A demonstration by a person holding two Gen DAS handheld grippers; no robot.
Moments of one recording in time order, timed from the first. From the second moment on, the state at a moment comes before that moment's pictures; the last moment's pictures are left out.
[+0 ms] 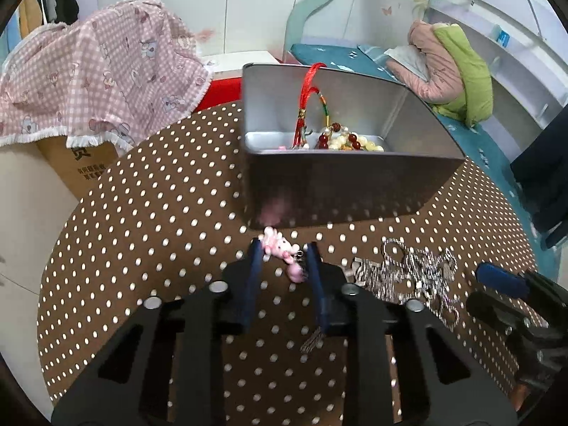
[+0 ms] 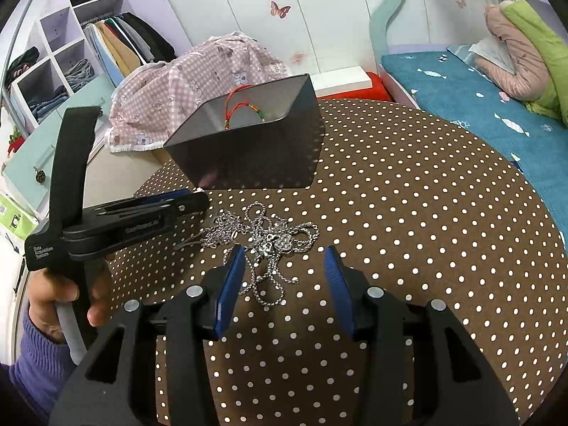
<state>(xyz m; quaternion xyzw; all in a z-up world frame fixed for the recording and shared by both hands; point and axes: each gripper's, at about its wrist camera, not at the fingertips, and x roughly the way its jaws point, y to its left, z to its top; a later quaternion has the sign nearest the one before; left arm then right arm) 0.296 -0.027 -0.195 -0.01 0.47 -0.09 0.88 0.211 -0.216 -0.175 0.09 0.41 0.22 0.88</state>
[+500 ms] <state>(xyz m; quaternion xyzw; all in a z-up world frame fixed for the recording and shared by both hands) 0.266 0.017 -0.187 -0.06 0.45 -0.13 0.88 0.205 -0.190 -0.167 0.04 0.41 0.22 0.89</state>
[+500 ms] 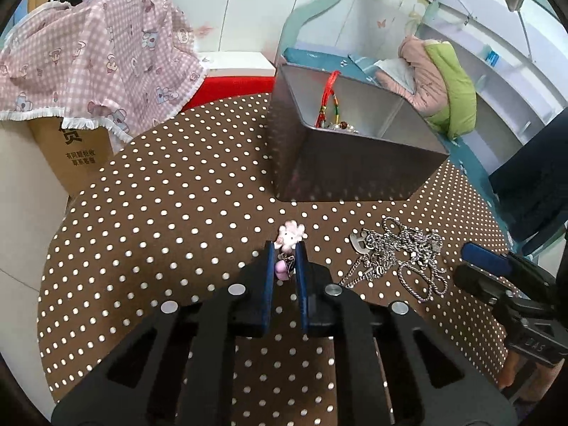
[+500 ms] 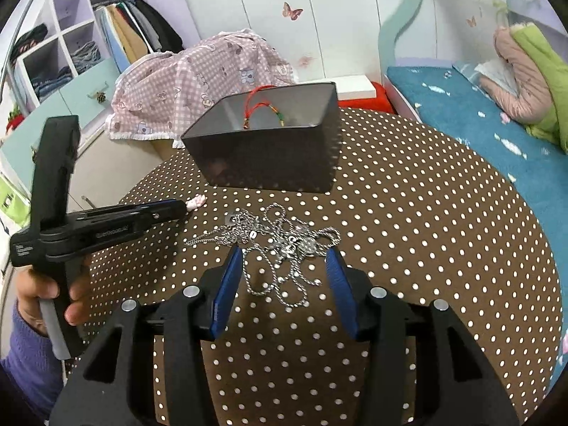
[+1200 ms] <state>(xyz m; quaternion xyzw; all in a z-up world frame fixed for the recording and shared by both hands) 0.243 0.046 -0.166 -0.08 0.44 -0.14 0.88 0.221 -0.110 -0.180 -0.05 0.42 0.23 0.88</state>
